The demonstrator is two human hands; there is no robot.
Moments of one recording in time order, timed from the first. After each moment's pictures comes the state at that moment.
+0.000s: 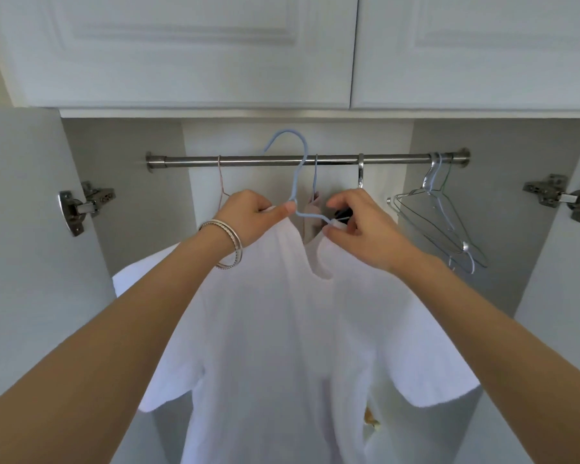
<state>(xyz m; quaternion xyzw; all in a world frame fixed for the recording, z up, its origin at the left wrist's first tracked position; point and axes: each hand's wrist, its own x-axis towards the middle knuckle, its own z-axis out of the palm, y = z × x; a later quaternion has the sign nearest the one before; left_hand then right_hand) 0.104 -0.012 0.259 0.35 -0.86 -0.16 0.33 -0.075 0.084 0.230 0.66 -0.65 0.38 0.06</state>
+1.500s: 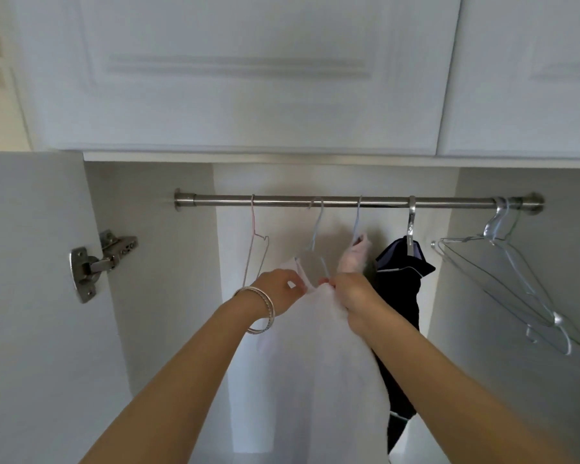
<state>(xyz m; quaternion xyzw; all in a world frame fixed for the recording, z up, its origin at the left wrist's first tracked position) 0.088 -0.123 0.212 0.42 -0.86 -0.24 0.18 -0.035 -0.066 0.202 0.26 -0.64 0.61 -0.38</state>
